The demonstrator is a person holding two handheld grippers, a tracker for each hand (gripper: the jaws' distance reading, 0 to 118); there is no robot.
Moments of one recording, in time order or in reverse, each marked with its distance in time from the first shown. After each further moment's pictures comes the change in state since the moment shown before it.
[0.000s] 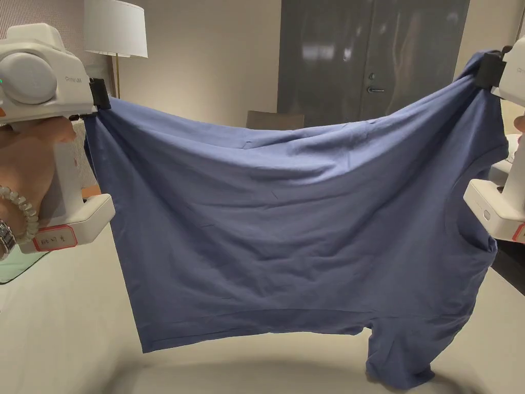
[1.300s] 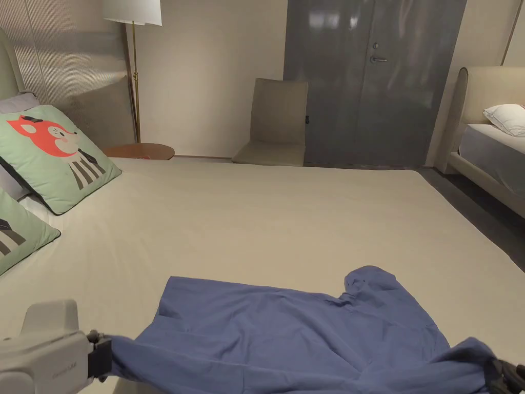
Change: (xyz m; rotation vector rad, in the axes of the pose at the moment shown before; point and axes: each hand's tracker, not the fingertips) left arm -0.115 -0.273 0.327 -0.583 -0.037 -0.074; right arm 0.070 -0.221 0.424 -0.602 0.061 0.109
